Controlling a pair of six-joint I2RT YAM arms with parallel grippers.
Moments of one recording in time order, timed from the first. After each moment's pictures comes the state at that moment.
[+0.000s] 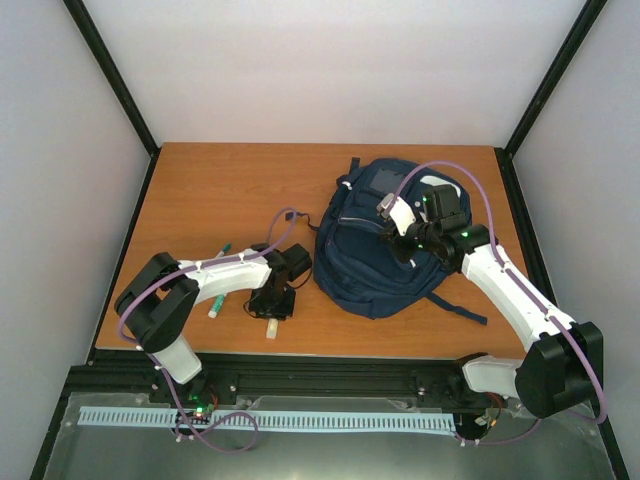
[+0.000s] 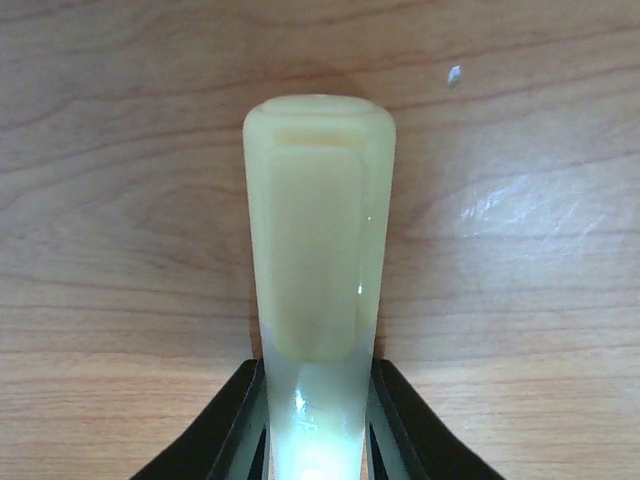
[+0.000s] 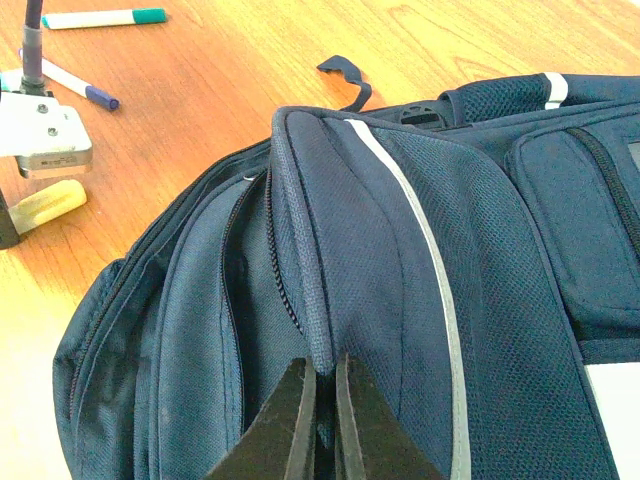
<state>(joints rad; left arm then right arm) -0.79 1.65 0.94 -0.94 0.01 -0.72 0.33 1.25 0.98 -0.53 -0.46 -0.43</state>
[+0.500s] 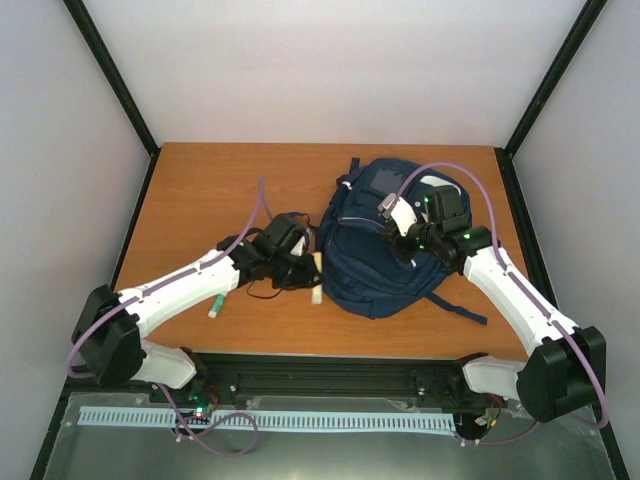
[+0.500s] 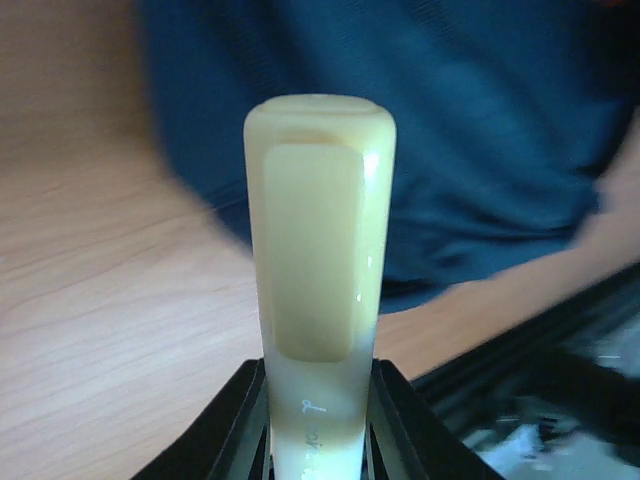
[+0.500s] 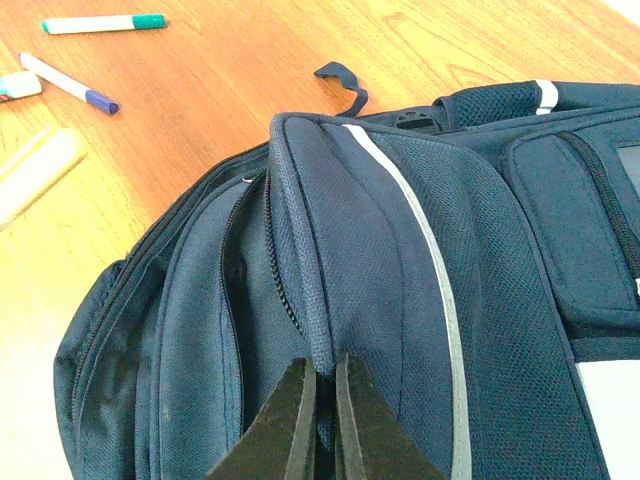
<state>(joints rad) -0.79 1.39 1.03 -0.72 0.22 -0.79 0.33 1.23 0.98 -0.53 -0.45 -0.43</state>
